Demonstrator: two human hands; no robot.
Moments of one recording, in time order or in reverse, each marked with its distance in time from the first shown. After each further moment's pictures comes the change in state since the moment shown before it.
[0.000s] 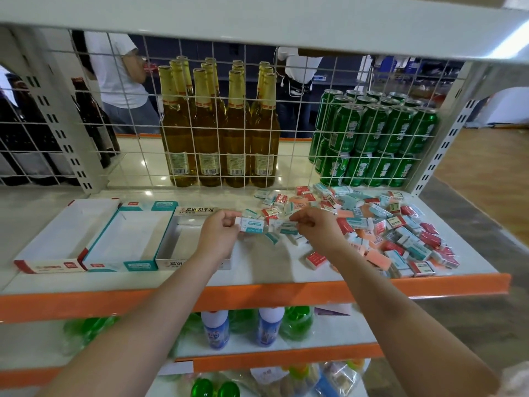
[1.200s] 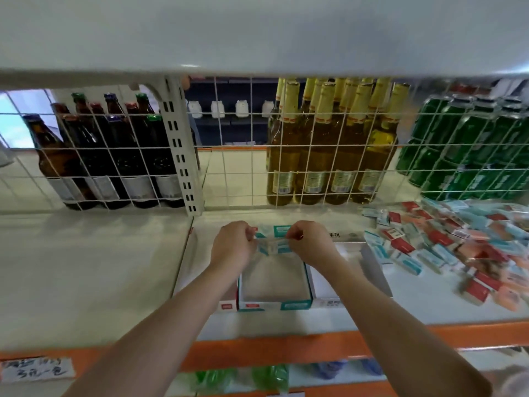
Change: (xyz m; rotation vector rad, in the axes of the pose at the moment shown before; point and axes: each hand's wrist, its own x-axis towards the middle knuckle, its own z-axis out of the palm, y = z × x) left_hand 0.116 -0.073 -0.211 0.561 -0.043 0.145; right_hand 0.065 -0.151 0.231 -0.260 -0.082 0.065
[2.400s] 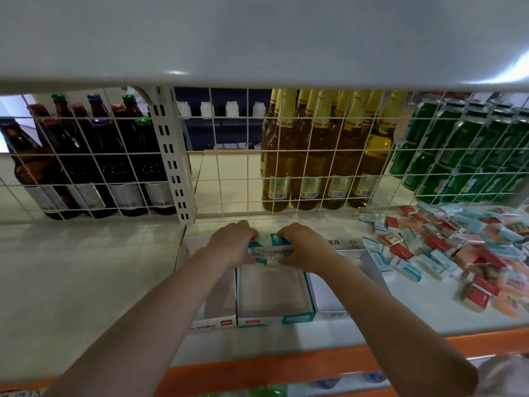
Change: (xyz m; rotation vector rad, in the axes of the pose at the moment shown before) left_hand 0.038 -0.002 -0.010 0.541 -0.371 0.401; right_hand 0.020 0.000 0.001 -0.421 -0.148 -0.240
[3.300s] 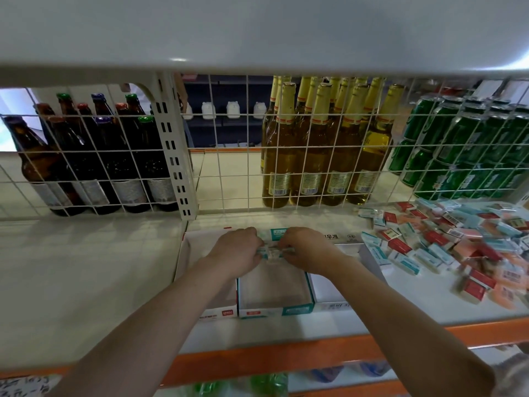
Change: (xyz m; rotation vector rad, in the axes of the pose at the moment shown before) left_hand -0.020 0.015 0.011 0.048 0.070 0.078; right_hand -0.013 -0.002 -0.002 -0.095 -0.037 -0.094
